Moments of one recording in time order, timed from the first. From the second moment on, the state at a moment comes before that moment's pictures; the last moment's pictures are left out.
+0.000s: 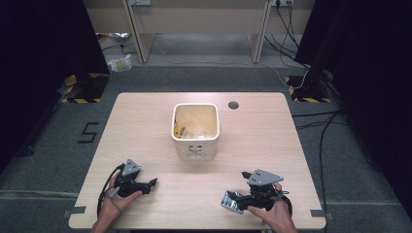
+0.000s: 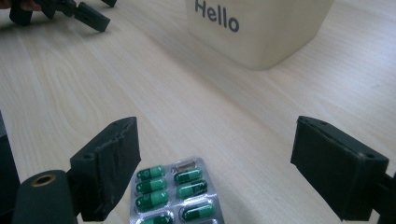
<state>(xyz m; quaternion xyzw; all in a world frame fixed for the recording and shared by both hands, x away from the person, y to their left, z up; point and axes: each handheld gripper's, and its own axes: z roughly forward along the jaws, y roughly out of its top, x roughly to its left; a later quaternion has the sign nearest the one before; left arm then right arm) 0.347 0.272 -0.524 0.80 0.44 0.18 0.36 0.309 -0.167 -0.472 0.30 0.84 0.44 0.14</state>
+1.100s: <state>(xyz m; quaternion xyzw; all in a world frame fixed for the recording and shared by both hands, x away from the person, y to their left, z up) 0.347 0.272 -0.524 0.80 0.44 0.18 0.36 0.296 -0.158 -0.514 0.28 0.87 0.39 0.12</state>
